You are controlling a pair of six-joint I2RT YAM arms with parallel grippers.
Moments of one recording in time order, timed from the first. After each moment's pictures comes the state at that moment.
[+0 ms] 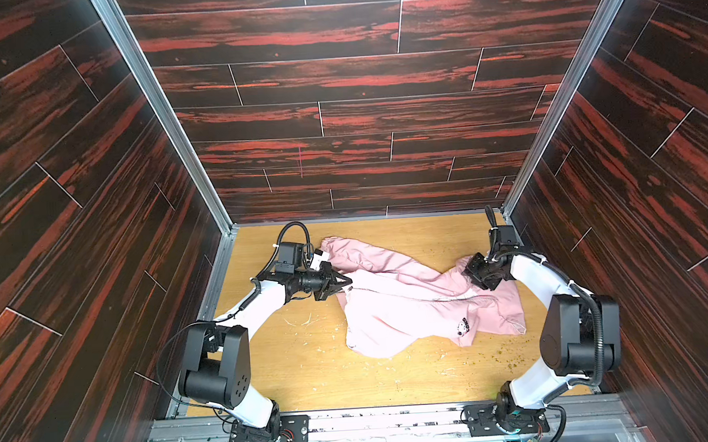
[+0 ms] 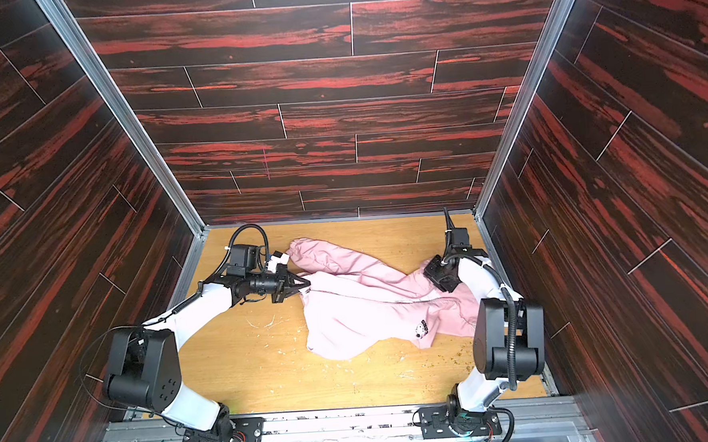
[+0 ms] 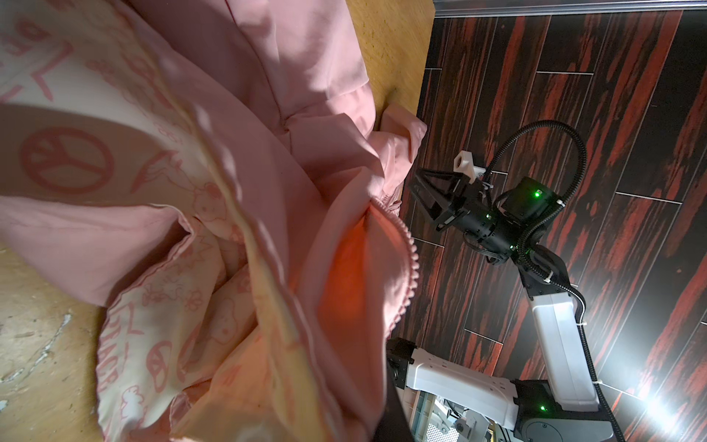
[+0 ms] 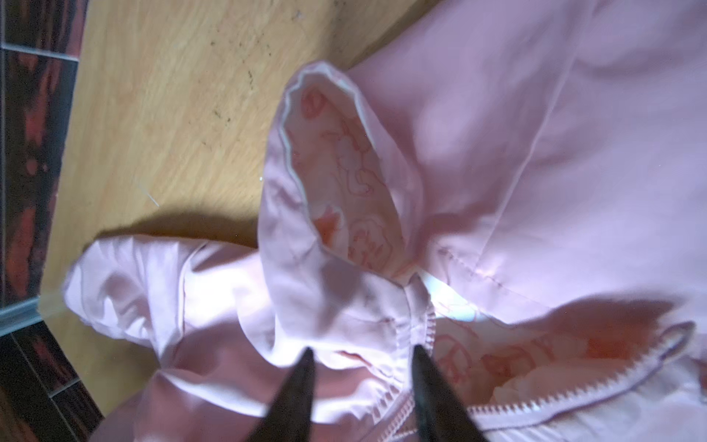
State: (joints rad) left arm -0.20 1.59 1.03 -0.25 1.00 -0.89; right arm -0.03 1.62 1.16 -0.67 -0.22 0.72
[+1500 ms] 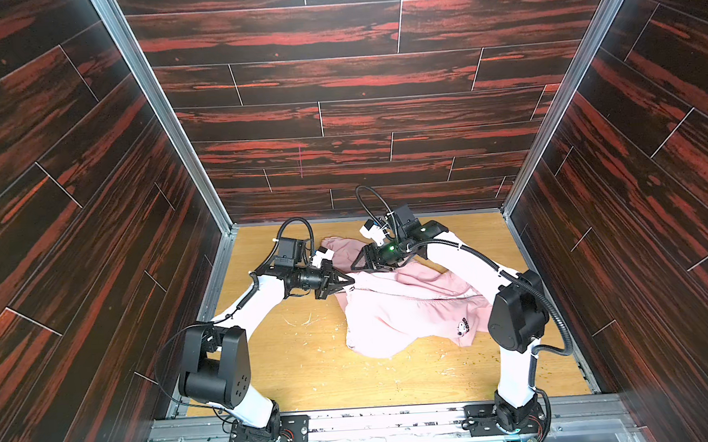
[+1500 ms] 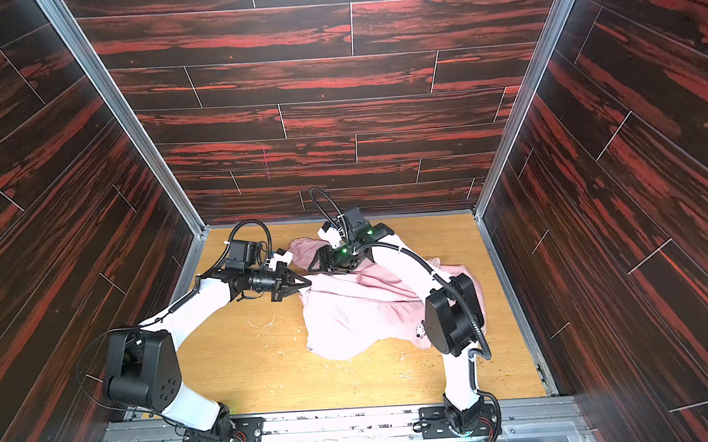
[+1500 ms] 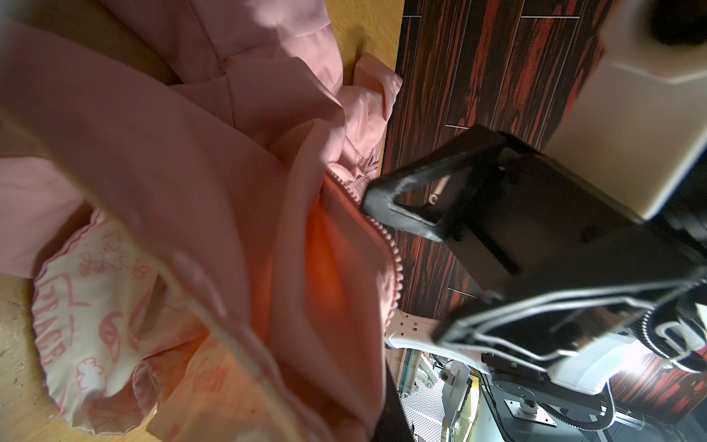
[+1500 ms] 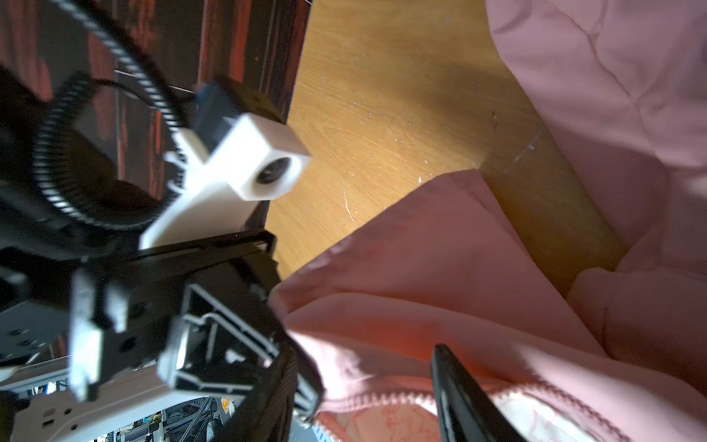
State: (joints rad) left arm -0.21 1.59 1.11 -0.39 1.12 -0.81; right arm 0.61 1.98 1.78 -0.76 -0.68 0.44
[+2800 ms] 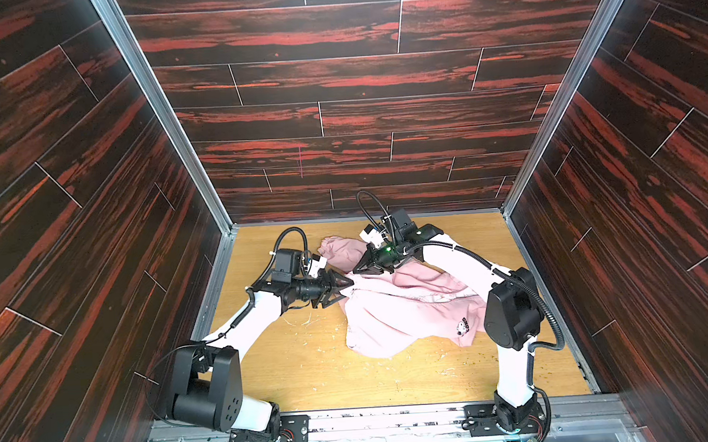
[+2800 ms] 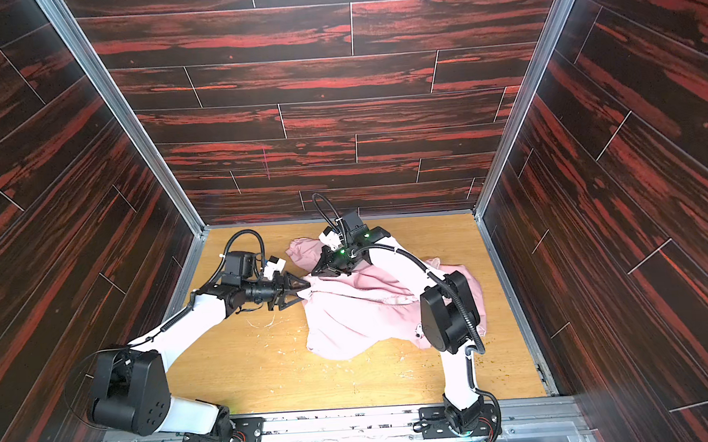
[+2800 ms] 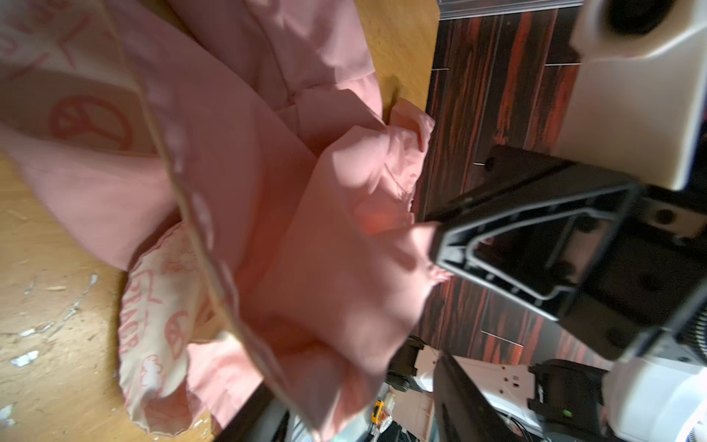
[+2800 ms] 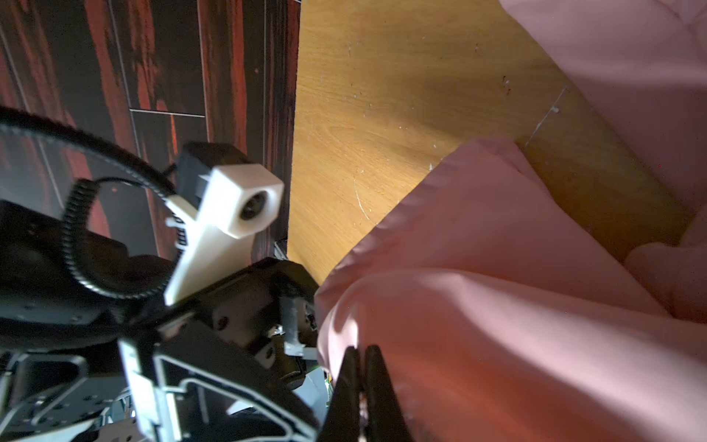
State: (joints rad) left arm -0.24 1.45 0.92 -0.25 0.89 -0.87; right arm 0.61 1.99 1.76 -0.68 -0.75 0.63
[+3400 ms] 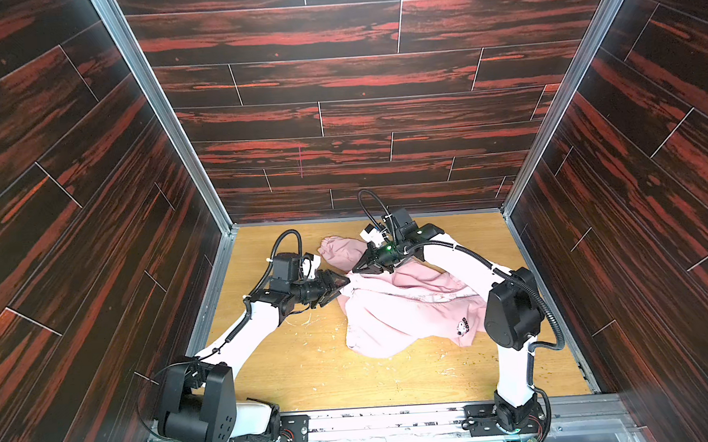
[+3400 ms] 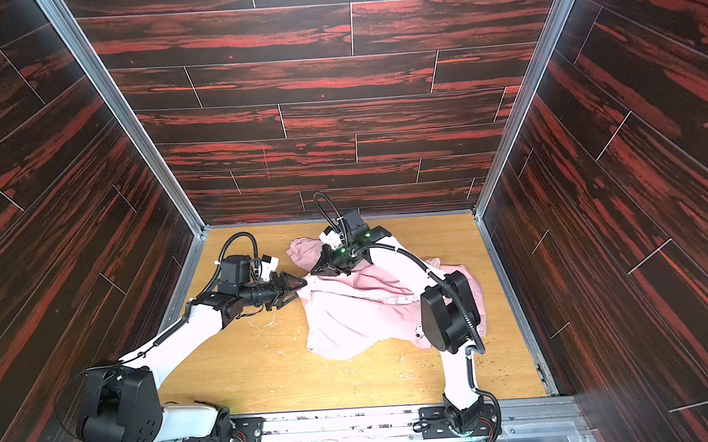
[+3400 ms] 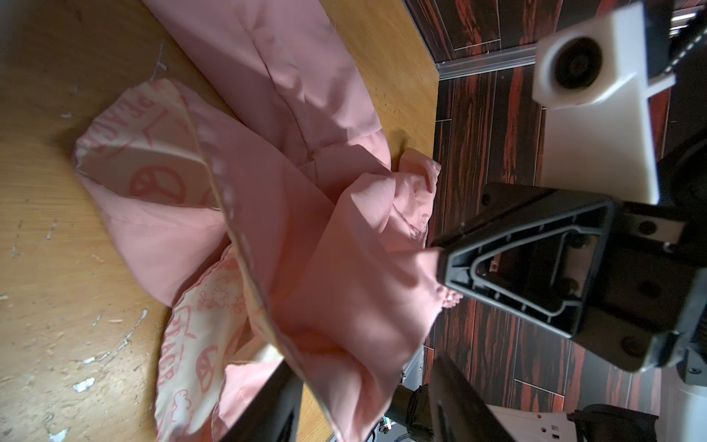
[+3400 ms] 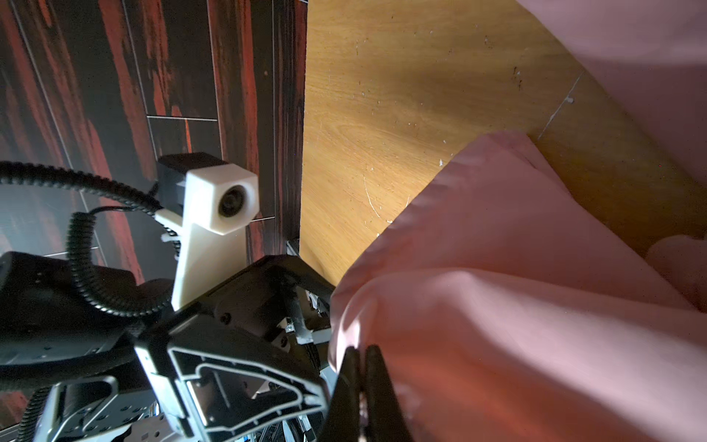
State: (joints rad) left arm -0.26 1.37 0.85 -0.16 0.76 -0.90; right arm 0.60 1.99 1.76 -0.68 -0.78 0.66
